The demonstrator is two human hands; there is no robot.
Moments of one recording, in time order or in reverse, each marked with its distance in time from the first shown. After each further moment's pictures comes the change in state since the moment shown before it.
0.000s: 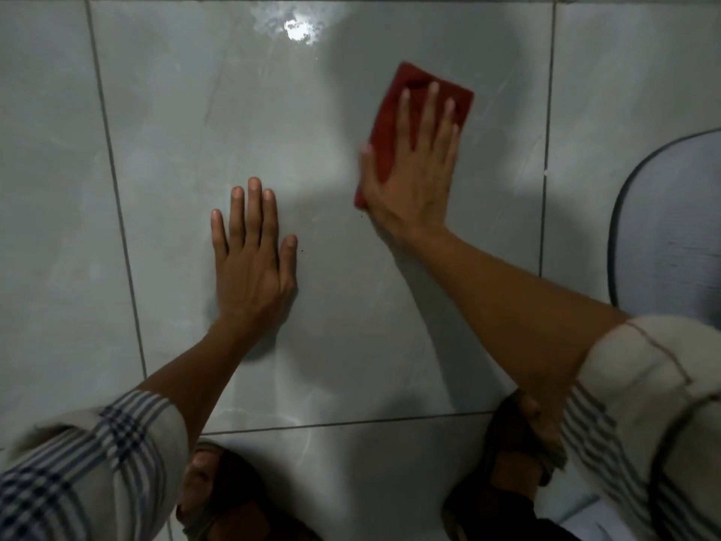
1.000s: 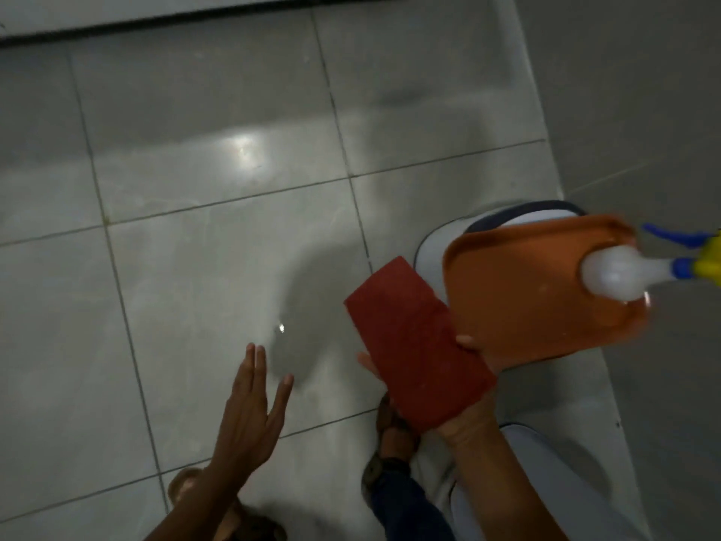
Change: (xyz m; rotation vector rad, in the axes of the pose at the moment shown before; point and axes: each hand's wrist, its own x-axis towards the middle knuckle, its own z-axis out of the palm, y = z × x) left_hand -0.108 0.210 -0.256 -0.449 -0.506 -0.201; right_hand -0.124 0.116 -0.434 2.468 -0.436 0.897
